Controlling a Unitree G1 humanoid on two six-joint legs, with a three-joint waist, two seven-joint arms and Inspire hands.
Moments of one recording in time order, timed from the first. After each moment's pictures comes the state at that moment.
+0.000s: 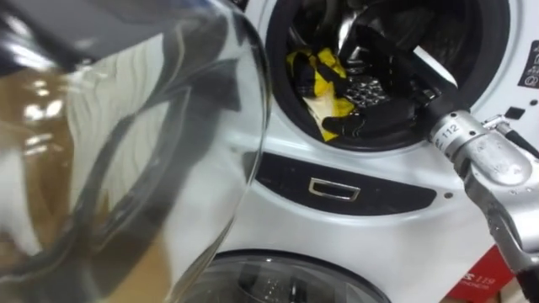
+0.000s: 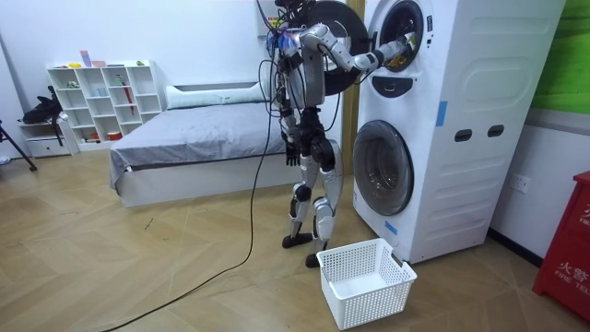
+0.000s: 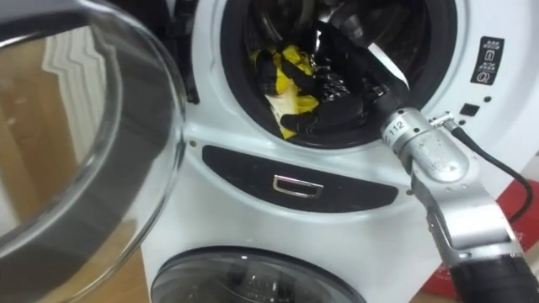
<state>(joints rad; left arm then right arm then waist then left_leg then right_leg) 0.21 0.23 0.11 1.04 0.25 0.22 0.16 -0.62 -0.50 0.07 0.33 0.15 0.10 0.22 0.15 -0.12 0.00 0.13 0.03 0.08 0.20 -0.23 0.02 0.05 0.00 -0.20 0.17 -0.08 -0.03</state>
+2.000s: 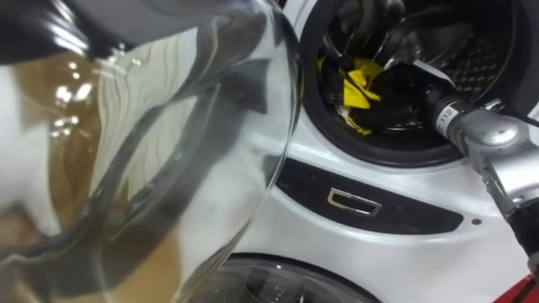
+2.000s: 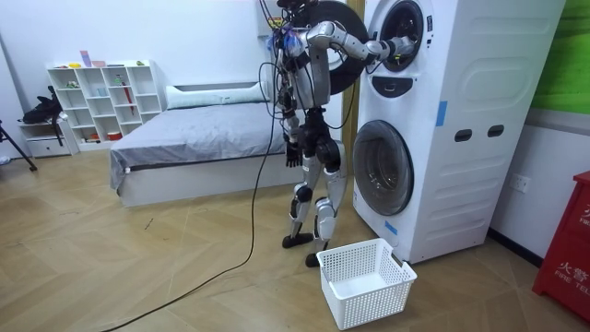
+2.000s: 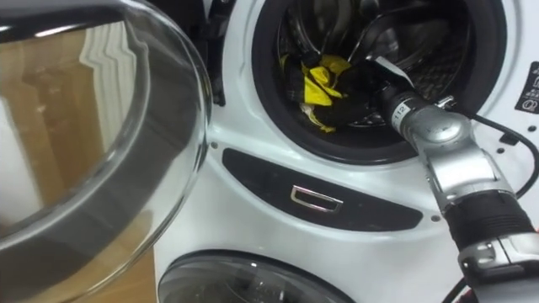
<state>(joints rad) 0.13 0.29 0.07 1.05 0.23 0.33 0.12 -0.86 -0.54 0.18 0.73 0.05 0.18 0.30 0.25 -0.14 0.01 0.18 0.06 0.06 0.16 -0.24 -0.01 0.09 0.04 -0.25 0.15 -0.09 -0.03</state>
